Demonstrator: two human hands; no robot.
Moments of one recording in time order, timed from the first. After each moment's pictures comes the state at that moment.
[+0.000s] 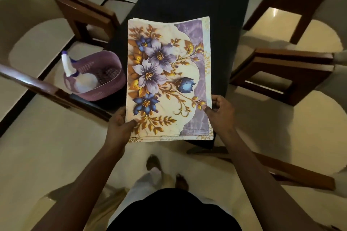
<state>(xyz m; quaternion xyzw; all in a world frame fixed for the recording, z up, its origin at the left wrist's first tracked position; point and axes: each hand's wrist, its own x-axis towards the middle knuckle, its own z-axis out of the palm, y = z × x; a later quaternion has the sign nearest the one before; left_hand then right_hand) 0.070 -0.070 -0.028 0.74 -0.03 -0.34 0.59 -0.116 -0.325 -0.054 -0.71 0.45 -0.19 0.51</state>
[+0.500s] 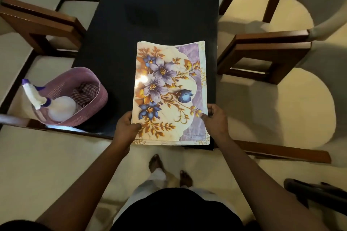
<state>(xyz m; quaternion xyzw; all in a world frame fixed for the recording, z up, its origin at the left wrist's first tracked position) 0.126 -0.136 -0.078 0.77 -0.07 -0.45 0.46 -0.114 -0.323 -0.111 -0.63 0.59 -0.17 0.48</state>
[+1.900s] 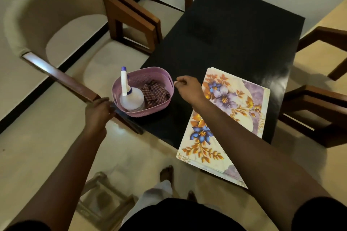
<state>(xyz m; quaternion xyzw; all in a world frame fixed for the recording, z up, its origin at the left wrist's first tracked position) 0.333 0.013 -0.040 0.75 0.17 -0.21 0.60 0.233 -0.271 -0.034 -0.78 0.37 0.00 0.51</state>
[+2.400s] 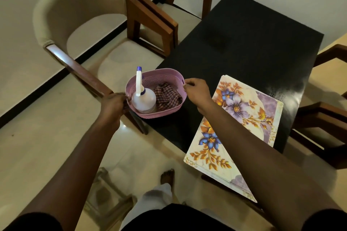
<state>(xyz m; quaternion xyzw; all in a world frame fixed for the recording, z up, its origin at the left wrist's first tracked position) 0.344 0.010 -0.027 0.73 0.19 -0.23 0.61 0.255 -0.249 -0.026 -0.76 0.36 0.03 0.54</state>
